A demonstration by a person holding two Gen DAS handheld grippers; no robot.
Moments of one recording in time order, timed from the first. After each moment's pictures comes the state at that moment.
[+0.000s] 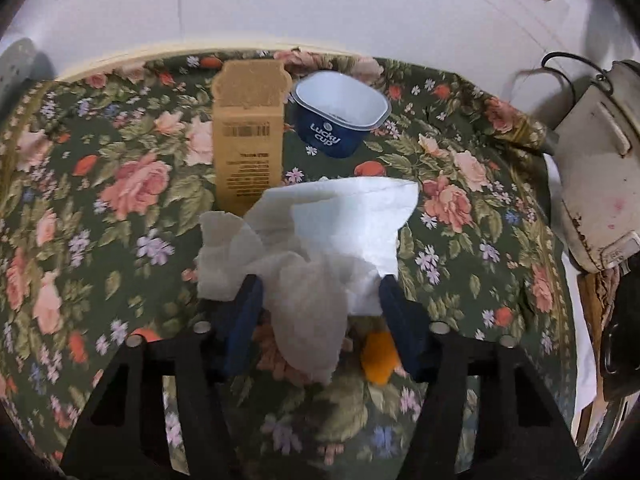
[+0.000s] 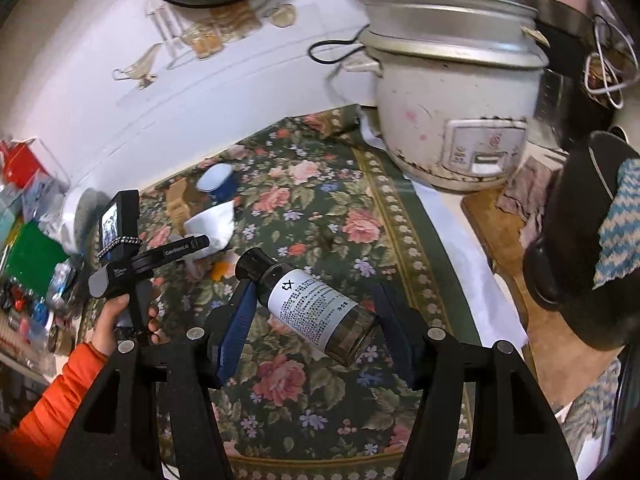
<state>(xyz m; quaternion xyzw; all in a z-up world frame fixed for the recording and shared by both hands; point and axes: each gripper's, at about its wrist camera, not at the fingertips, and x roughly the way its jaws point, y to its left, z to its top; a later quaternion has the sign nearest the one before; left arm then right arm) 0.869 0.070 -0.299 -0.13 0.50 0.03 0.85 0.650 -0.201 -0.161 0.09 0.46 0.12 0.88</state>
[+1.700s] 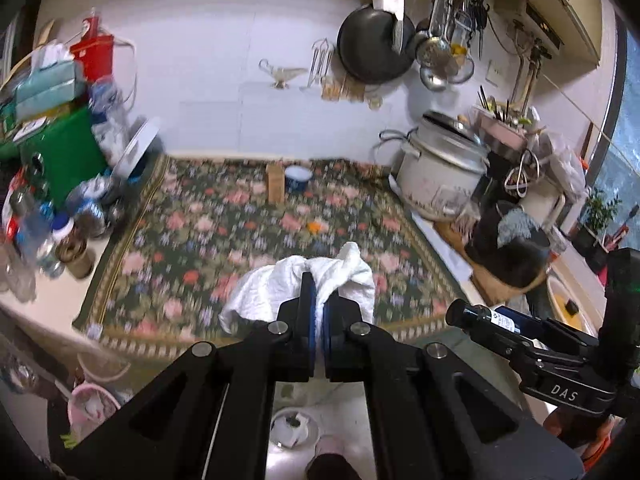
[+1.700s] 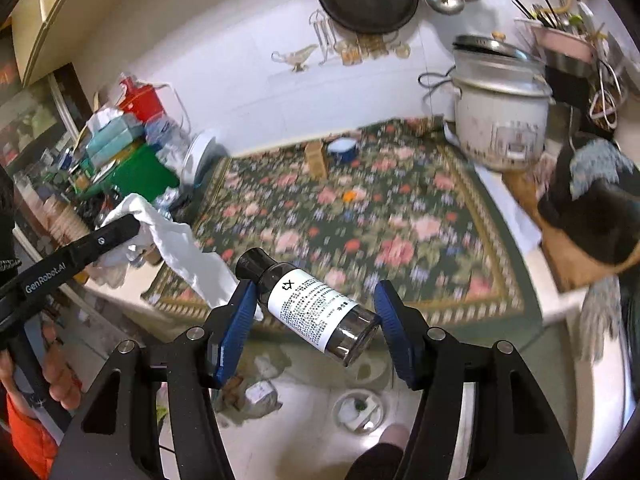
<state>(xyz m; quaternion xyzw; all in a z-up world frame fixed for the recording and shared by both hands) 0.428 0.061 -0.092 -0.10 0.32 -0.03 0.94 0.404 -0.143 -0.107 0.06 0.39 0.23 0.89</state>
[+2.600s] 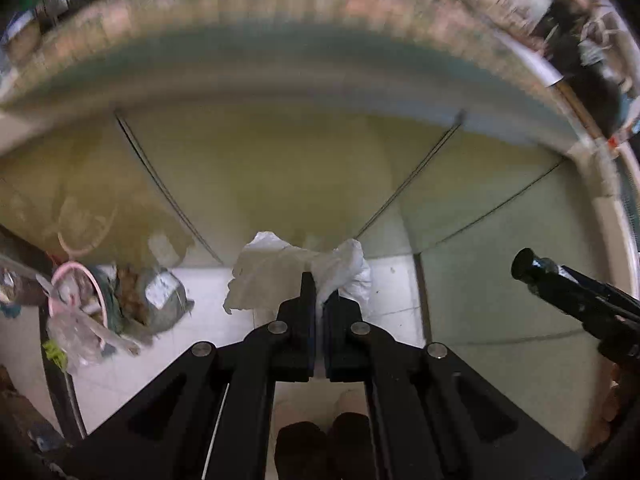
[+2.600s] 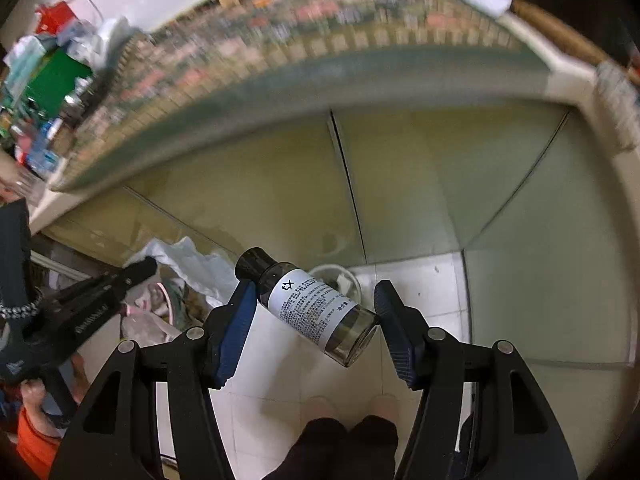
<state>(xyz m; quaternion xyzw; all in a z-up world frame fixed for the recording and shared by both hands) 0.413 0.037 -0.415 -0.10 0.55 -0.01 0.83 0.360 -0.168 -0.335 0.05 0.57 0.15 0.80</state>
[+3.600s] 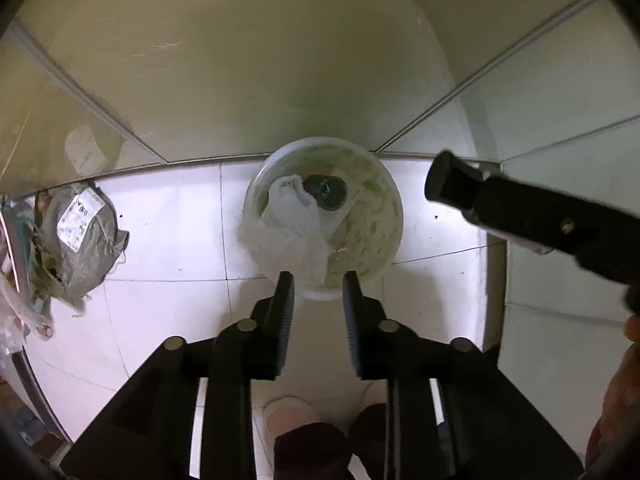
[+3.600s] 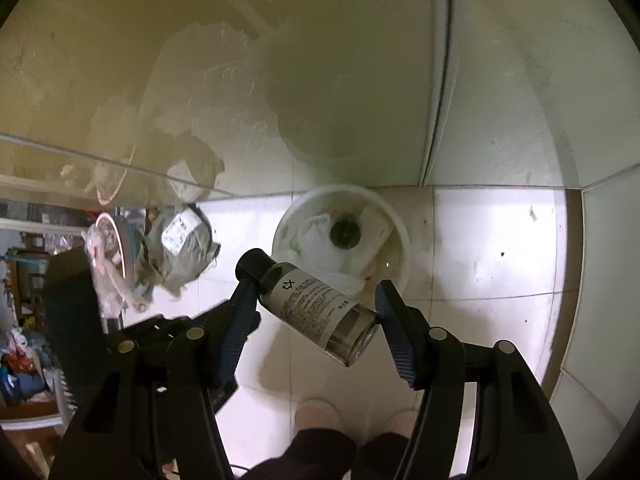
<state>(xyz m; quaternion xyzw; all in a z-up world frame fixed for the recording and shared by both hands) 0.447 0.034 -0.775 -0.12 0.67 -0.02 0.73 0.422 -0.100 -0.674 0.05 0.69 0.22 0.68</state>
